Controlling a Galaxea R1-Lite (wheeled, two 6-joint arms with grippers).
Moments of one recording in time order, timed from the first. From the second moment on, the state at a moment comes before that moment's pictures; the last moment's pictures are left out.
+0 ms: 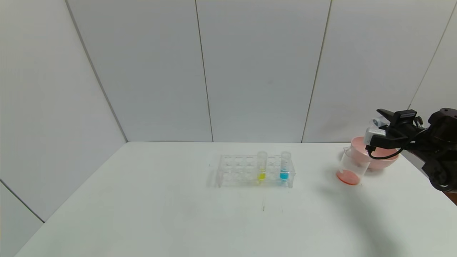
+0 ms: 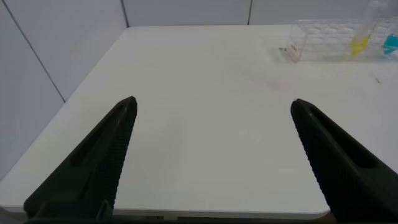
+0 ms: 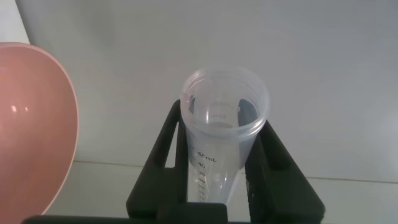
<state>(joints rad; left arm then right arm) 0.00 0.00 0.00 0.00 0.00 0.00 -0.20 2.11 -1.00 -1.19 0.27 -1.67</state>
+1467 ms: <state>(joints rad) 0.00 0.00 0.00 0.00 0.00 0.00 -0.14 2.11 -1.32 -0.95 0.07 -0.94</state>
